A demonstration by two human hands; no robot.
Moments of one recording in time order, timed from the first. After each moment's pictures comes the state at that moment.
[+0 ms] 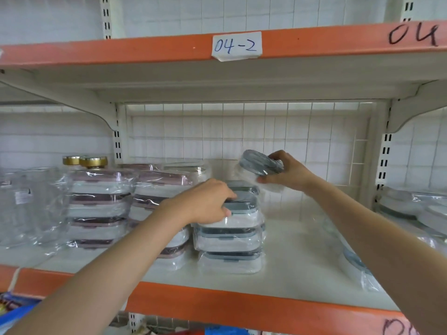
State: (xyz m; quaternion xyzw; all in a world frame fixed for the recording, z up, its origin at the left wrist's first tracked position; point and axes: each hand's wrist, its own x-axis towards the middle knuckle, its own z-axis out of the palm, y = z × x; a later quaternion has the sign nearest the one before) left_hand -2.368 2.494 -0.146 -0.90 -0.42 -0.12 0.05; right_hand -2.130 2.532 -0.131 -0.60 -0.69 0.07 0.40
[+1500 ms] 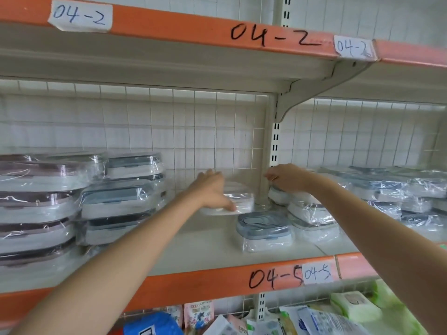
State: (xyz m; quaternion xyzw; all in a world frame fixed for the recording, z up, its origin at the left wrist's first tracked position) left_hand -2.165 2.483 -0.172 -0.90 -0.40 -0.16 -0.02; right_hand -1.979 2.400 -0.139 -0.78 -0.61 -0.05 0.09
